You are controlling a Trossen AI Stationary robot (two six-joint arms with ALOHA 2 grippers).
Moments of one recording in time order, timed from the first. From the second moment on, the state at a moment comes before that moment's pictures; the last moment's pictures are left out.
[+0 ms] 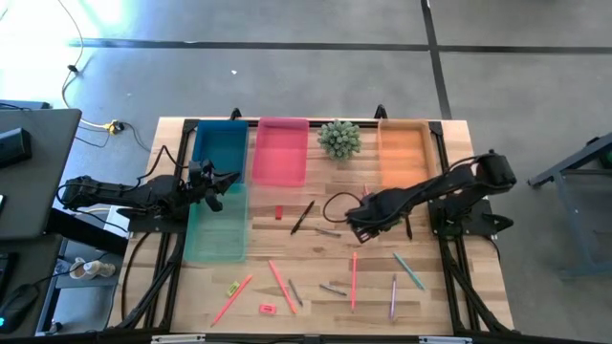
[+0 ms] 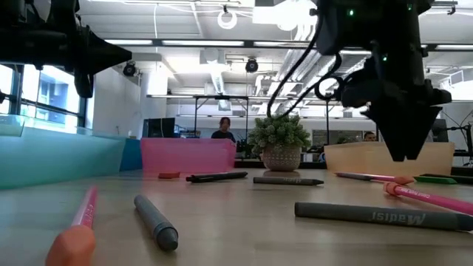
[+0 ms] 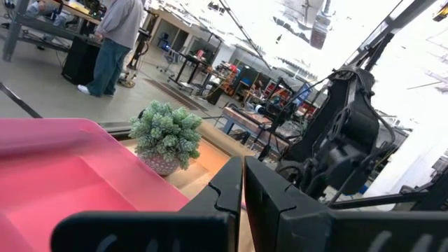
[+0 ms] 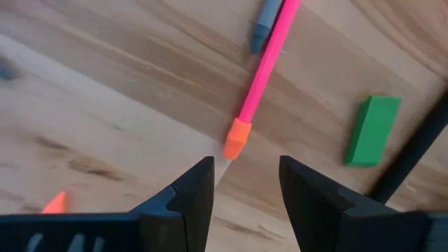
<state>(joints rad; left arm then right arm) 0.05 0.18 0.01 0.29 -0.48 -0.44 0.18 1.63 0.96 -0.96 0.02 1.22</state>
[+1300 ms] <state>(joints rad) 0.05 0.18 0.01 0.29 -0.48 -0.45 0.17 1.72 0.90 -0.83 0.01 1.23</state>
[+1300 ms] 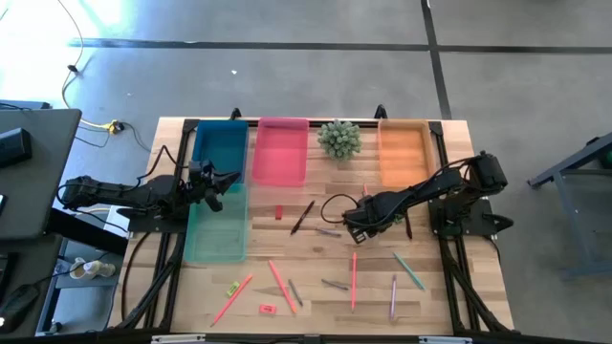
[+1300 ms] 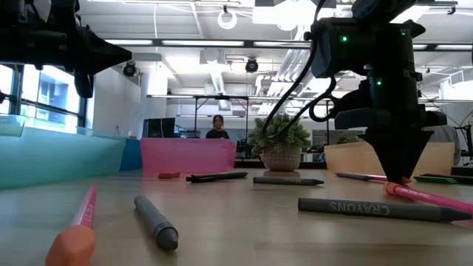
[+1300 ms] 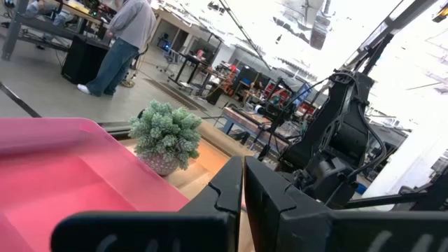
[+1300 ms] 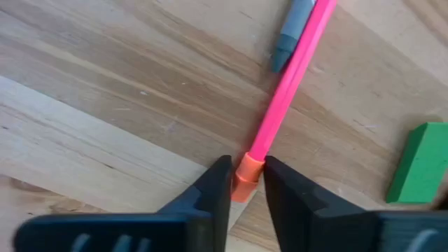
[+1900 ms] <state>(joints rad) 0.05 0.18 0.01 0.29 -0.48 -0.44 0.18 1.66 0.89 -0.89 0.00 1.26</state>
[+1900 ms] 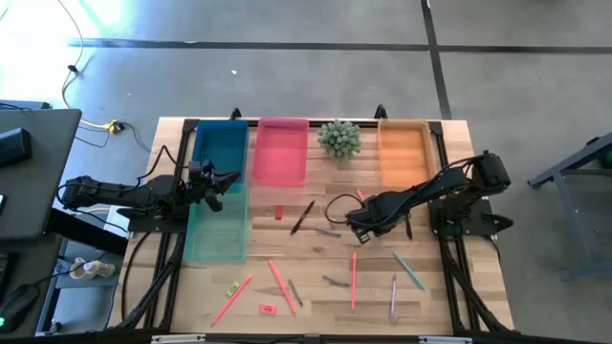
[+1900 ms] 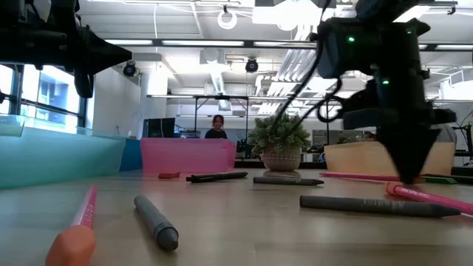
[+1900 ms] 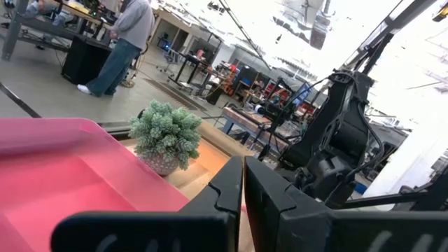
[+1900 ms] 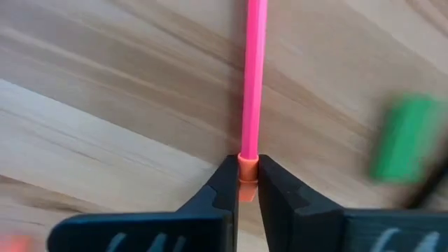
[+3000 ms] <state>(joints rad) 0.05 0.18 0.01 0.29 -0.48 -0.47 0.07 0.93 0.90 -1.01 0.58 1.29</state>
